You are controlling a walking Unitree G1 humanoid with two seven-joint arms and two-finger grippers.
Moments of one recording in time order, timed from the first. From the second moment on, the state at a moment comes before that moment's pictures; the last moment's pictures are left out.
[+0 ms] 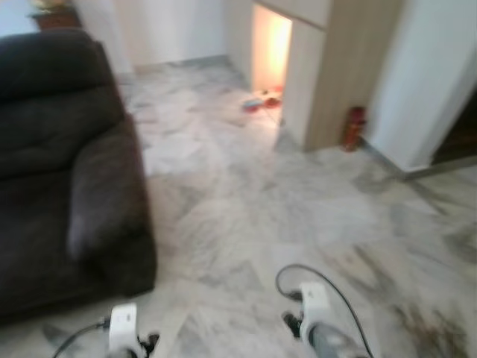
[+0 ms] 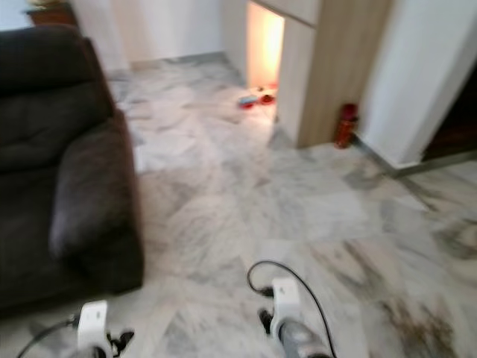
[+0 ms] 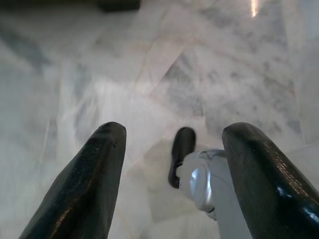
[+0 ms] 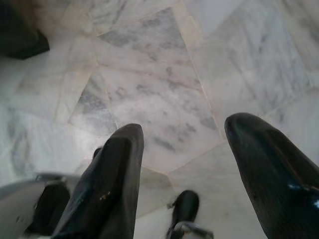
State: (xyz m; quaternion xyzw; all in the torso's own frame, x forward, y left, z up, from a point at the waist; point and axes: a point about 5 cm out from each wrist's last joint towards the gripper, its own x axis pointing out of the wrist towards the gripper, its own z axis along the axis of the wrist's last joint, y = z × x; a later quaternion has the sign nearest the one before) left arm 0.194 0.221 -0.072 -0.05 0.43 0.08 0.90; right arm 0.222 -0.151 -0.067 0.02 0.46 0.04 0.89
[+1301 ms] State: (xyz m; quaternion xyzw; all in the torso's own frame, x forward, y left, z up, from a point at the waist) left arm 0.194 0.223 -0.072 -0.06 0.43 0.09 0.90; right arm 0.226 -0.143 -0.065 0.04 0.46 0.04 0.89
